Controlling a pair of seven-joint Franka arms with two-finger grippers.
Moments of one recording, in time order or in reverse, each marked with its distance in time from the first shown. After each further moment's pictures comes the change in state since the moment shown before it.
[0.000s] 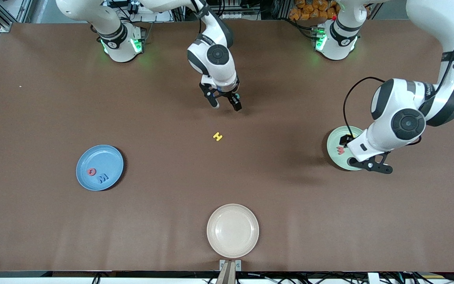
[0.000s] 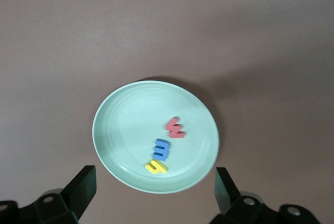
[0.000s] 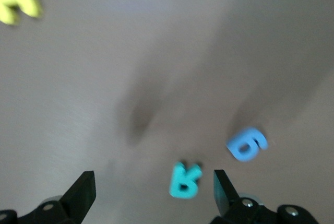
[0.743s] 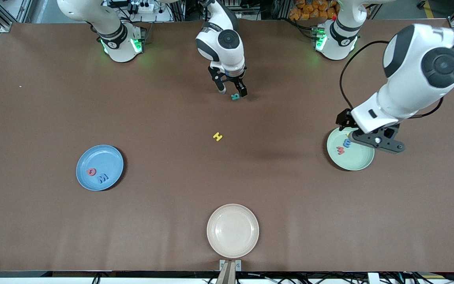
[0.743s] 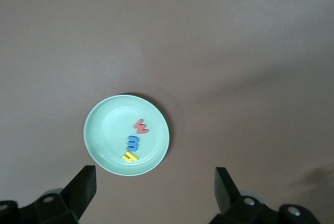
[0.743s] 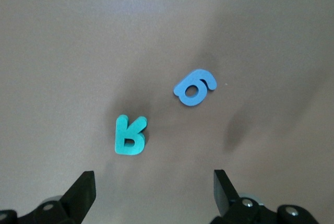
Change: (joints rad) left arm -0.080 -0.159 0.015 0.158 -0.127 -0.177 0.032; right arm 0.067 0.003 0.022 -0.016 -0.021 0.010 0.143
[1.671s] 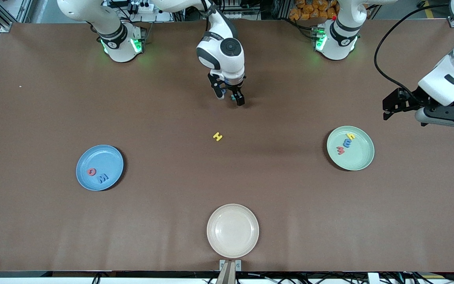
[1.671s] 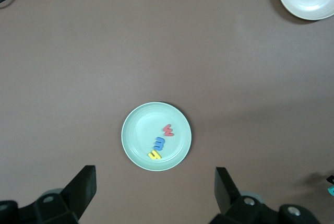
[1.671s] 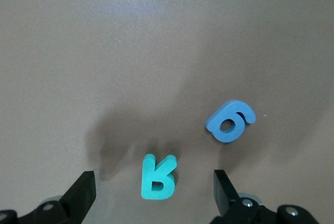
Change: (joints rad) left arm -0.082 -0.106 0.201 0.103 -0.036 -0.082 0.010; right arm 0.002 0.076 -0.034 0.047 -0.092 0.017 0.085
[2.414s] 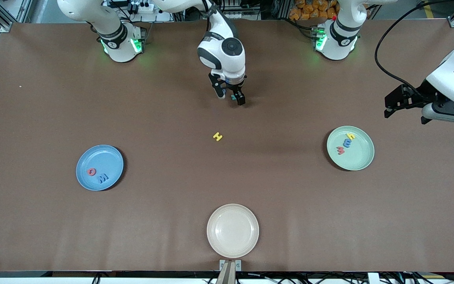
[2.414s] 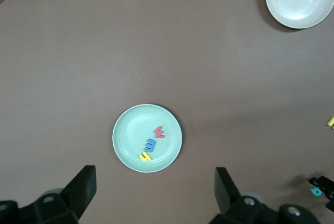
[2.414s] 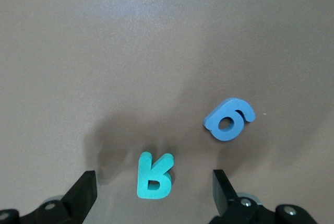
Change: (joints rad) left arm 0.002 -0.007 0.012 0.003 -0.048 0.000 0.000; right arm 0.007 0.004 0.000 0.003 -0.012 0.002 0.006
